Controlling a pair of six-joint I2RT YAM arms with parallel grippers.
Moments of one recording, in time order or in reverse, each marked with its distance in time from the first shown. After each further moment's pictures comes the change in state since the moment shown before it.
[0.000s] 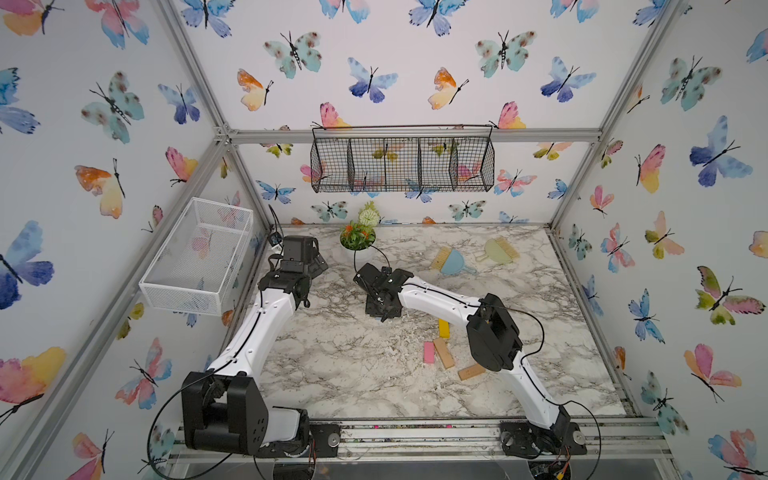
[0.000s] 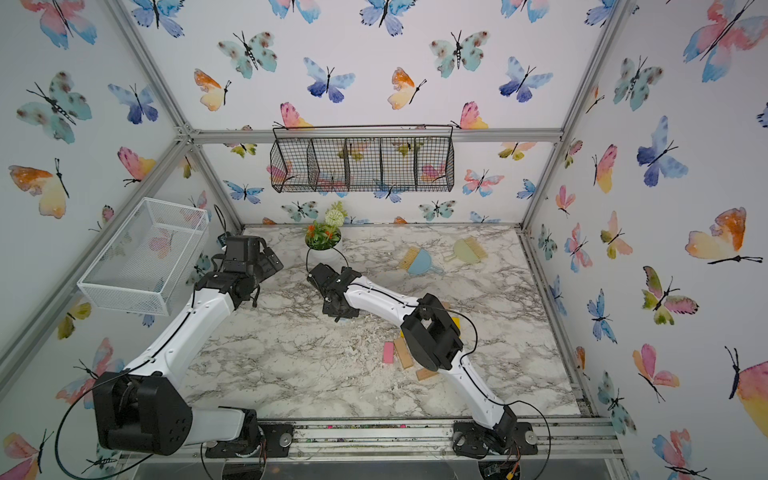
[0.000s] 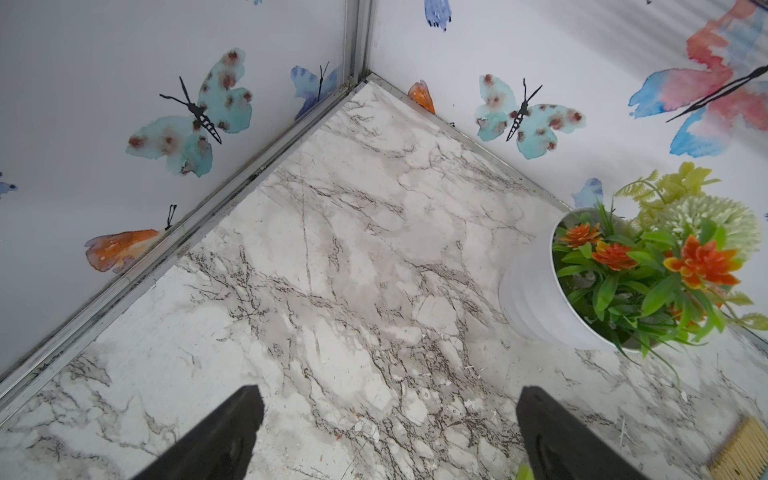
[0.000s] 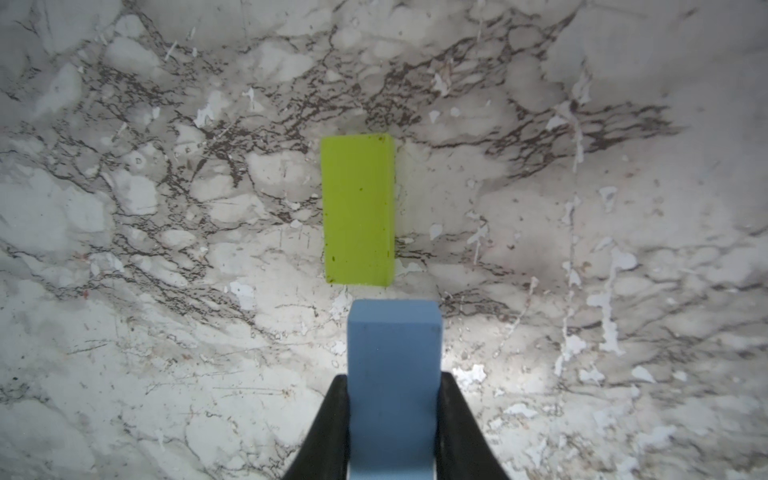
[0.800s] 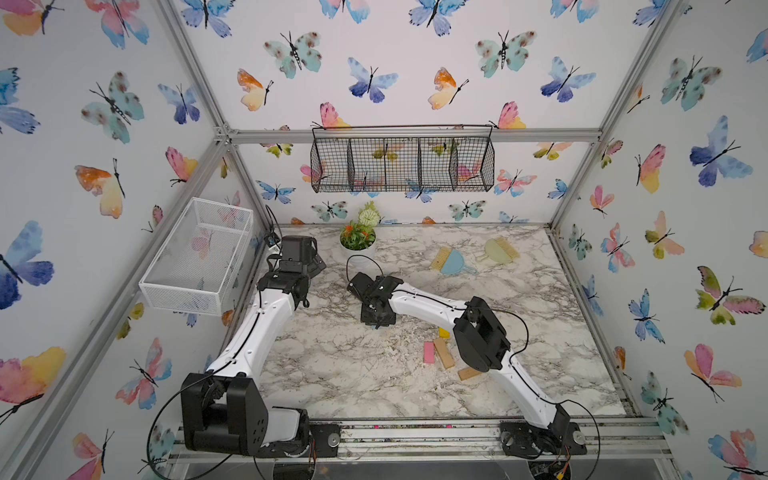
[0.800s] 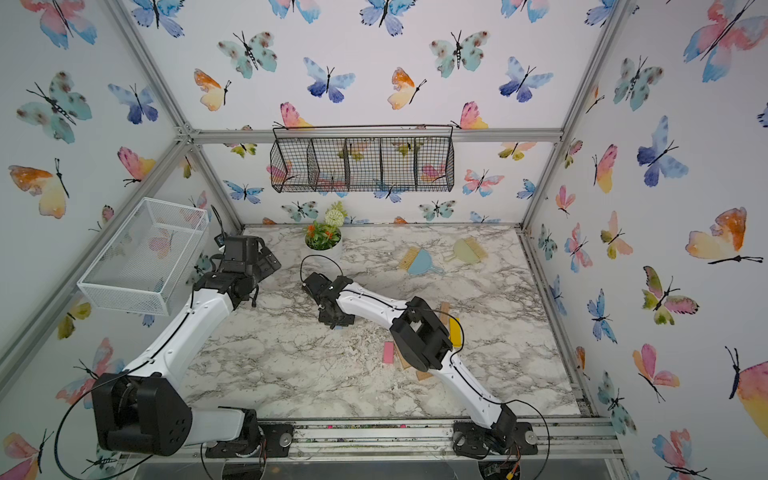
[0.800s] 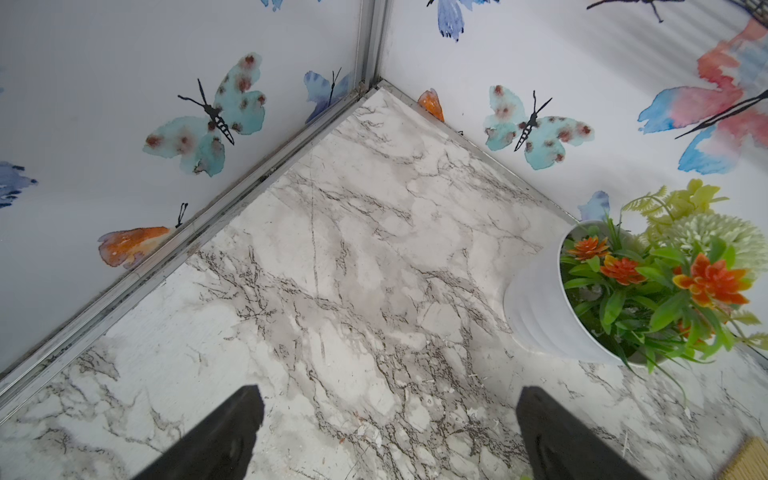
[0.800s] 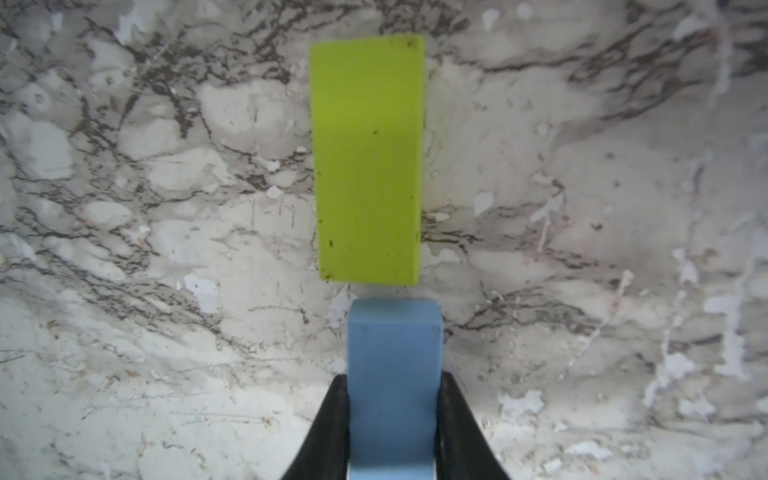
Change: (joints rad) left arm 0.006 -0.003 0.000 -0.003 -0.014 -0.019; right arm 0.024 0.100 0.065 -0.025 -0.021 0.013
